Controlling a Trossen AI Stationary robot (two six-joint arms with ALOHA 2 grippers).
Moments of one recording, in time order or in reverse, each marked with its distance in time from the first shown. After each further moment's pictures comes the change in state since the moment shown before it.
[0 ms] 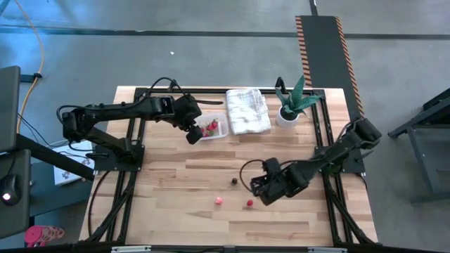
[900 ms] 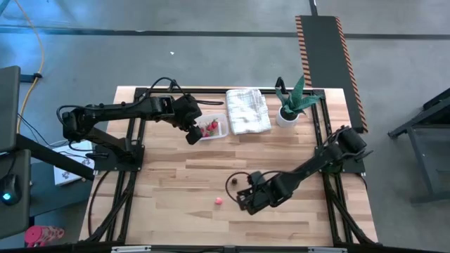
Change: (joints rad) left arm 0.000 0.000 0.000 0.001 0.011 0.024; right arm 0.000 0.203 0.046 0.267 -0.117 -0.042
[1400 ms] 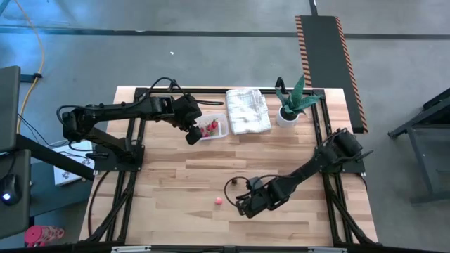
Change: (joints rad) left arm 0.000 0.000 0.000 0.000 0.000 0.014; right arm 0.016 0.058 0.001 0.057 -0.111 0.043
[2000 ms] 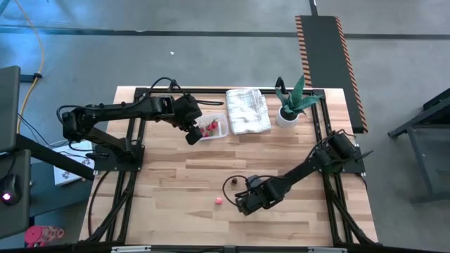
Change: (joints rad) left arm 0.000 0.000 0.000 0.000 0.000 0.003; right arm -0.030 0.055 0.000 -0.037 0.008 -0.009
